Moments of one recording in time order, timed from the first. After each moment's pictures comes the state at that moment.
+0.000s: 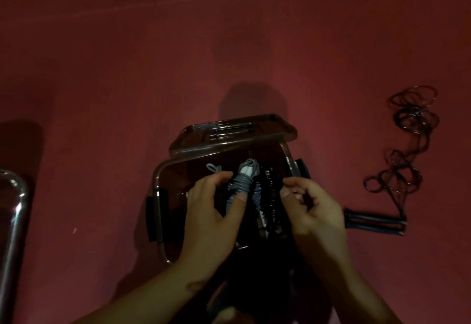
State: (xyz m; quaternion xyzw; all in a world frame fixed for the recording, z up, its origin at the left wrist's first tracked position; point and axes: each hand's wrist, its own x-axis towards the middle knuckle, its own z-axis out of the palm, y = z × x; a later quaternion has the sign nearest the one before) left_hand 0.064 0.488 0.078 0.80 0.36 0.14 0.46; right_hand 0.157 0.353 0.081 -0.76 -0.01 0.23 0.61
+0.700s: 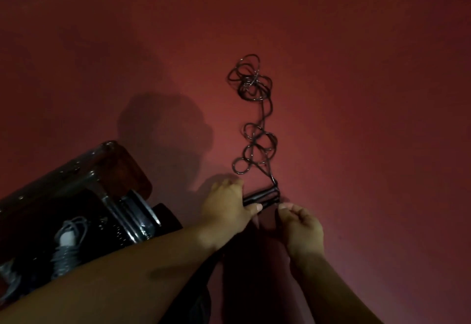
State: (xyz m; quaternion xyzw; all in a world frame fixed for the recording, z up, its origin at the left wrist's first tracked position) left_hand 0.251 0.297 -0.011 0.94 0.03 -0.26 0.23; right_hand 0.205 0.150 -0.045 -0.66 0.42 0.08 0.62
